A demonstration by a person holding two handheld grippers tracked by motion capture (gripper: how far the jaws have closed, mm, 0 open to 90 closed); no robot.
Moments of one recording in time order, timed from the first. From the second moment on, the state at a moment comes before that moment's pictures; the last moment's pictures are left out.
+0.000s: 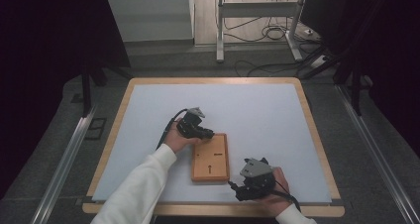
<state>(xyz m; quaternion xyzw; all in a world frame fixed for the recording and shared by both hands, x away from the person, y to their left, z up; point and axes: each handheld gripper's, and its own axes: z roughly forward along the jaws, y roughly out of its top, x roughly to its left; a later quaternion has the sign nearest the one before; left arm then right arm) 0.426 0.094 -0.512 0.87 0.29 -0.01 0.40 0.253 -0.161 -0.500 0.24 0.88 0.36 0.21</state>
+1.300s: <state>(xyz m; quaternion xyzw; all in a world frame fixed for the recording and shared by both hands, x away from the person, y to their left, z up) 0.435 0.094 -0.511 0.87 0.30 0.00 0.40 0.261 -0.101 -0.513 0.13 0.87 0.29 0.36</state>
